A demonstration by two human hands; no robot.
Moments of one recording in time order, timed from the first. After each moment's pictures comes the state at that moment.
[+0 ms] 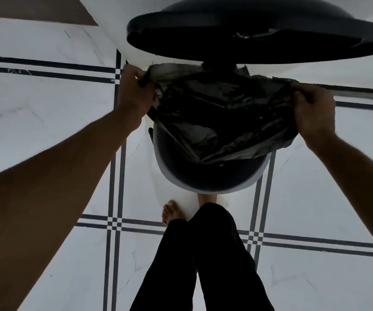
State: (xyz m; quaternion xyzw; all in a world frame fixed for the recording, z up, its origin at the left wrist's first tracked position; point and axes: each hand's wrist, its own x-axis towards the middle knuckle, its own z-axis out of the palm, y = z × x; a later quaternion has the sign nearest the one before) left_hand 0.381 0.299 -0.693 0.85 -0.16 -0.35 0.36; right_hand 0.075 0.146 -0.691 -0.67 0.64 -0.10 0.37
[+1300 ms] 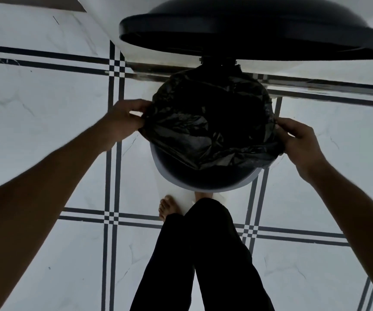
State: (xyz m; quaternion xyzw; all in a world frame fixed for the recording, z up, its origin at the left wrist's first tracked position) left_hand 0.389 0.350 -0.681 0.78 -0.23 -0.54 0.22; right_hand 0.045 0.196 -0.693 -0.56 0.60 -0.06 0.57
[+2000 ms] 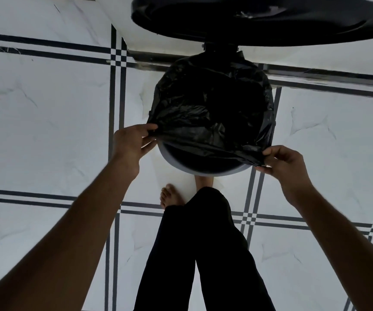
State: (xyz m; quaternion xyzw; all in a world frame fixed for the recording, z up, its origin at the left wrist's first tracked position) left_hand 0.324 0.401 -0.667 0.74 0.16 -0.49 0.42; right_hand 0.020 0.274 -0.673 -0.42 0.65 -0.07 0.63
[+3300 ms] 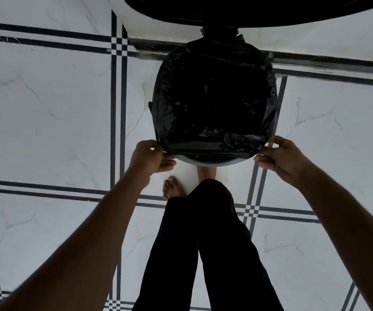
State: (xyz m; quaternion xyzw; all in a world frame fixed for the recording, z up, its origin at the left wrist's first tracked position) left_hand 0.287 0.429 -0.677 0.77 0.09 -0.57 0.26; right_hand 0.032 0.265 -0.680 -0.31 0.67 0.04 0.68
